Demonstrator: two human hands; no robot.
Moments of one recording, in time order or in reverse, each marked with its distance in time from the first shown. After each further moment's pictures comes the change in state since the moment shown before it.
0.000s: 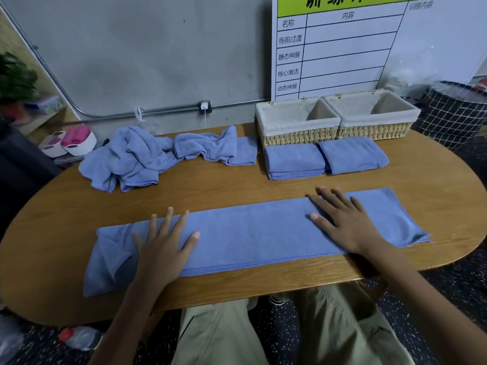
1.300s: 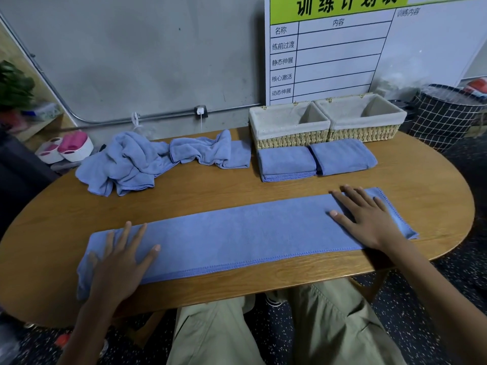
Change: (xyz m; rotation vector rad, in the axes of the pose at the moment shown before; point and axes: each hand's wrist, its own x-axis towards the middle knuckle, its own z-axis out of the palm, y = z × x) left_hand -0.017 -0.072 -0.006 0.014 -0.002 -0.111; right_hand -0.015 0.055 -0.014 -0.001 0.026 0.126
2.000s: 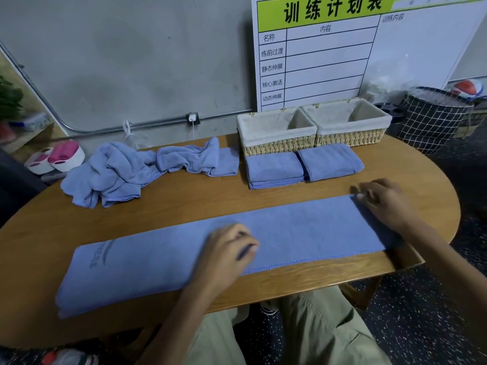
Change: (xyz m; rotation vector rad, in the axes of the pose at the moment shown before) left_hand -0.021 0.214 0.000 -0.438 0.259 0.813; right_hand 0.027 0.075 -0.034 0.109 0.242 0.076
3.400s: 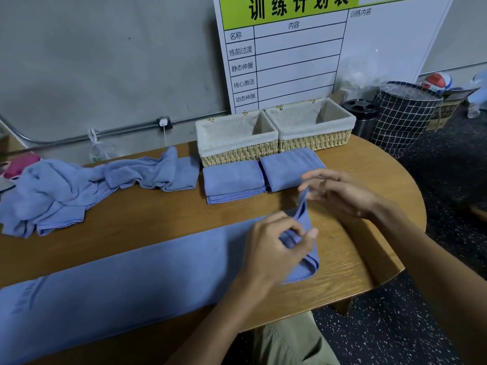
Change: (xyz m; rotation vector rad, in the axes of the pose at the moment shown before) left_hand 0.120 0.136 0.077 -0.525 0.215 -0.041; right_hand 0.060 0.005 -0.011 1.377 -0.509 -0.006
